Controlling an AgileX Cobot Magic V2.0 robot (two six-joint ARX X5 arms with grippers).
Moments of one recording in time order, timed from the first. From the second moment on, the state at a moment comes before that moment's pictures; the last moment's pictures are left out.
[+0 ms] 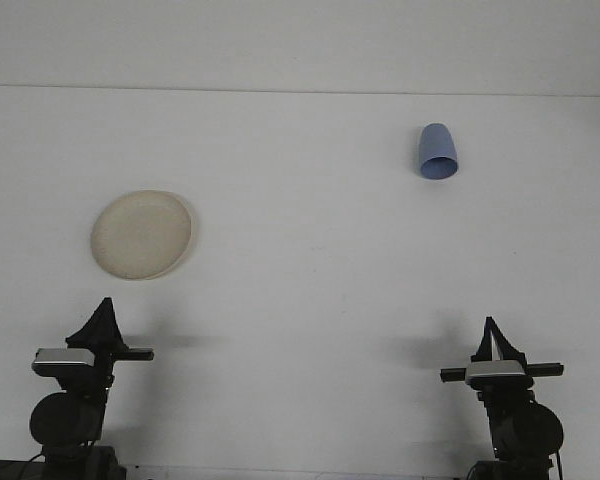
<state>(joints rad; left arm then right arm) 0.00 0.01 0.03 0.17 -0.04 0.02 0.00 0.00 0.02 -0.06 0.00 -0.26</state>
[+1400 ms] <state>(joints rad) 0.00 0.01 0.03 0.17 -0.04 0.02 0.00 0.30 0.31 0.02 -0.02 0.19</state>
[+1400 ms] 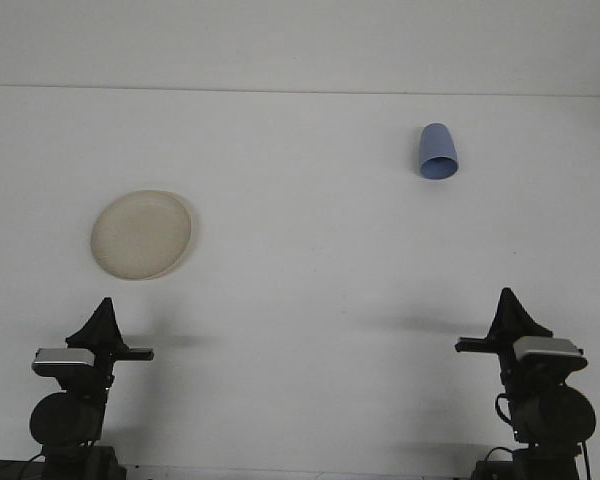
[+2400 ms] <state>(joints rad) 0.00 0.01 0.03 0.17 -0.04 0.02 -0.04 1.83 1.05 0.57 -0.06 -0.18</state>
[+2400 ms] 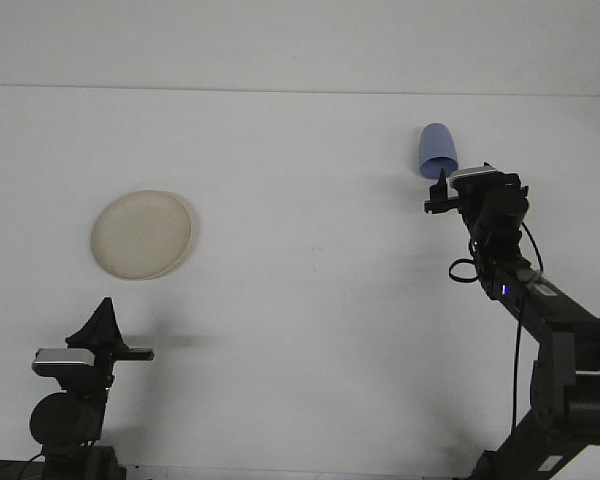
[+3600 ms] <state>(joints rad) 0.00 0.01 0.03 0.17 -0.04 0.02 -0.07 2.22 1.43 0.57 -0.21 -0.32</state>
